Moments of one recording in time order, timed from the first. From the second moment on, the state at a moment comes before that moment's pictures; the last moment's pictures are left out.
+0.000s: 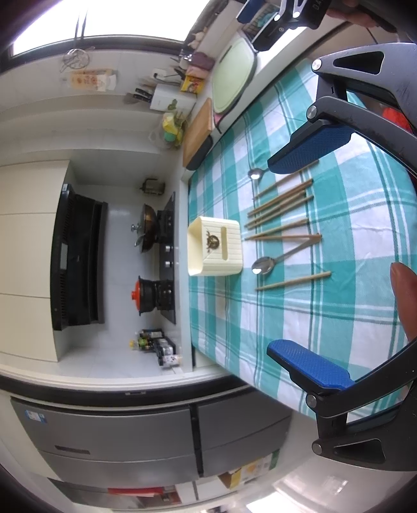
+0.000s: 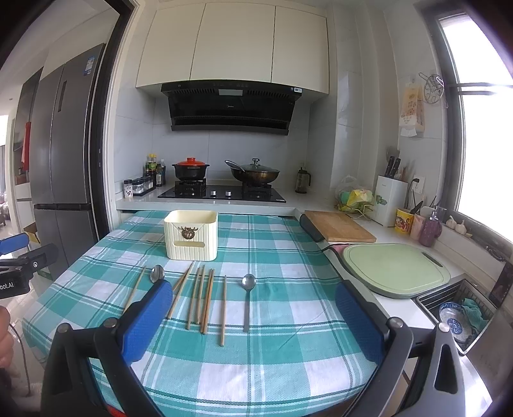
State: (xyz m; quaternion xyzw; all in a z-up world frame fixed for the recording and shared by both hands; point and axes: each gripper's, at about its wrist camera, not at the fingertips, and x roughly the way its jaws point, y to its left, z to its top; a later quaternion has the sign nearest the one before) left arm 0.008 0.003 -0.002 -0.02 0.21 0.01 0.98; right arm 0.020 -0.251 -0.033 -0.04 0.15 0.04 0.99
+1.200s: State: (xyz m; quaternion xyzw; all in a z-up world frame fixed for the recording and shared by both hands) left arm 0.013 0.007 -0.011 -0.02 0.22 0.03 0.98; right arm 0.024 -0.253 -0.034 -0.04 0.16 0.04 0.99
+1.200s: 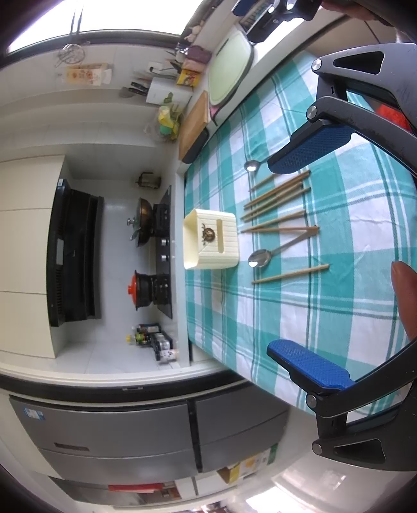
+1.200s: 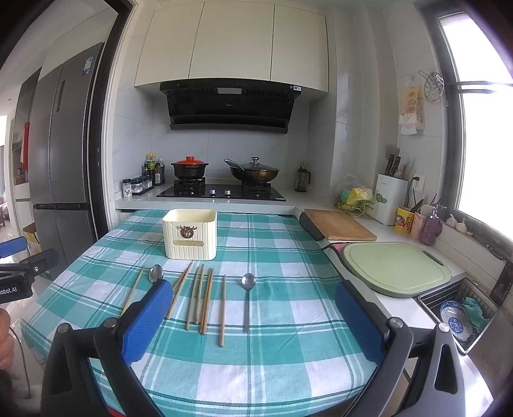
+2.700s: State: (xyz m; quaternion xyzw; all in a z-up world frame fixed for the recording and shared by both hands) left arm 0.024 0.008 -0.018 -0.02 0.24 0.03 0.97; right arm 0.038 -0.253 -0.044 -0.04 0.18 0.03 0.98
